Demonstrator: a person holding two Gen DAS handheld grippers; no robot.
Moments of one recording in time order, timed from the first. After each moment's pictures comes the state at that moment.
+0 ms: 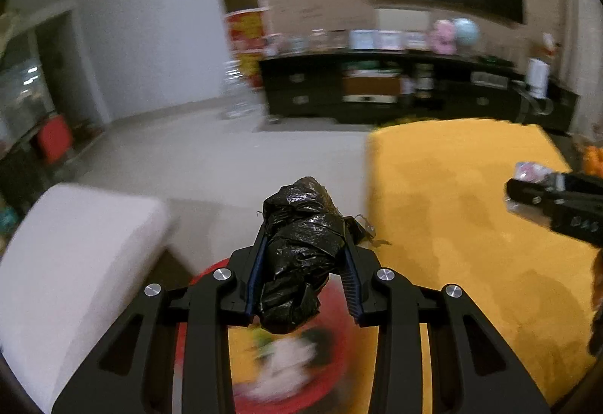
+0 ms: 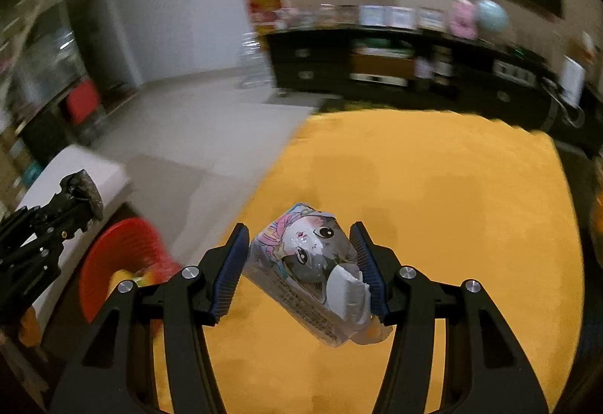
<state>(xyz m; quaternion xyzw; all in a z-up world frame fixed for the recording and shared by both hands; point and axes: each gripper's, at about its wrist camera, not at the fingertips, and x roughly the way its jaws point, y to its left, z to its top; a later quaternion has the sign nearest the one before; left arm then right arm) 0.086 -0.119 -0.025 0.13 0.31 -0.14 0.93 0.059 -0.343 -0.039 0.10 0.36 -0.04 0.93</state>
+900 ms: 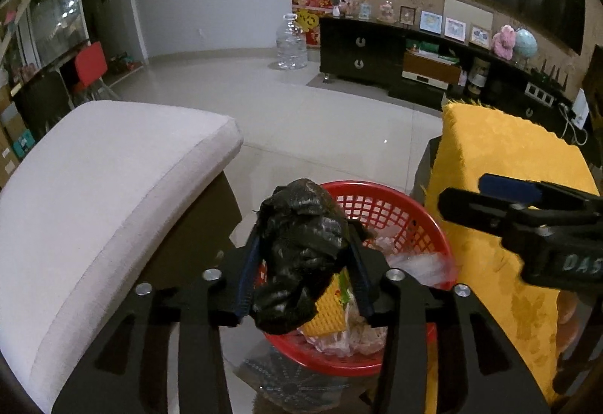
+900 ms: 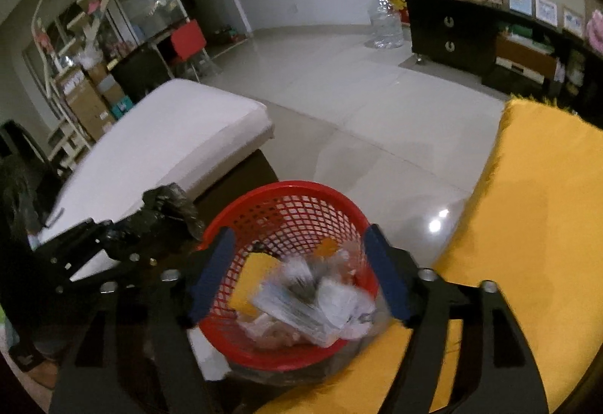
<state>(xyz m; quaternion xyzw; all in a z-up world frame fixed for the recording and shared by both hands) 0.107 -0.013 -0.058 0.05 0.38 -0.08 0.92 0.134 -0.169 -0.062 0.10 0.41 0.17 0.89</state>
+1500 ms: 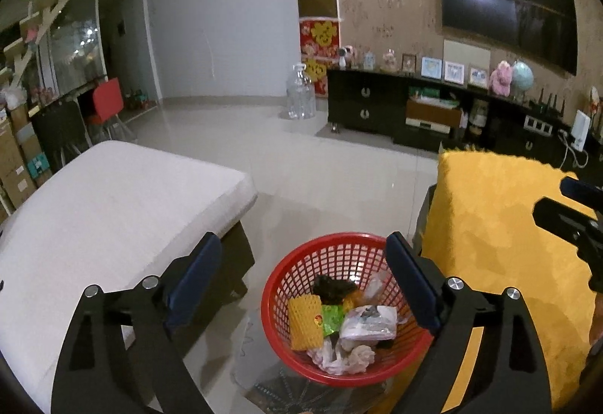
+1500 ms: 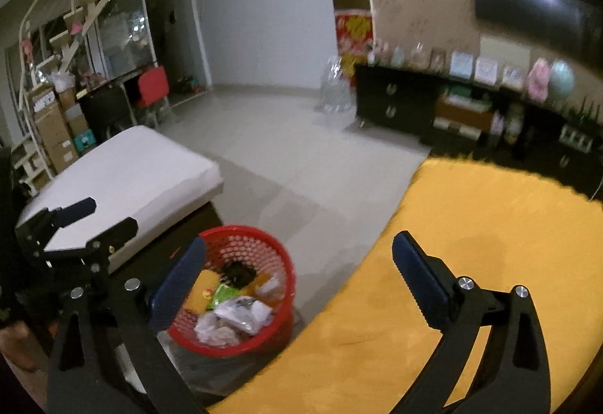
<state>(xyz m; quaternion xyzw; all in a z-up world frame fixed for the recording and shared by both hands) 0.067 -0.014 -0.006 0.05 0.28 -0.06 0.96 0.053 -0.220 0.001 0.04 0.29 0.07 0.95</state>
